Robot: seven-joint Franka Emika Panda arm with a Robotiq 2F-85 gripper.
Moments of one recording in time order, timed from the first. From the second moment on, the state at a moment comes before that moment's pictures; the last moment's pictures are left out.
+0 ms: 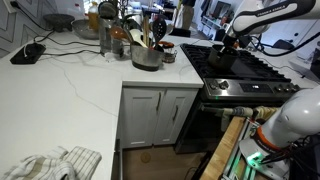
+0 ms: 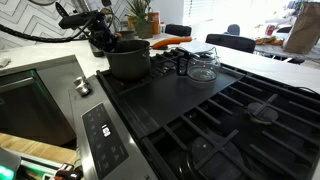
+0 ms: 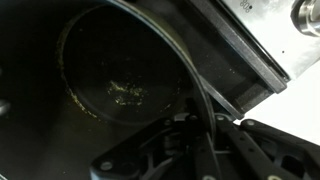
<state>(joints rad) -0.20 -0.28 -0.33 -2.38 -0.18 2.29 -0.47</state>
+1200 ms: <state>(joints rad) -0.20 -0.25 -0.32 -2.24 -0.23 2.31 -0.65</state>
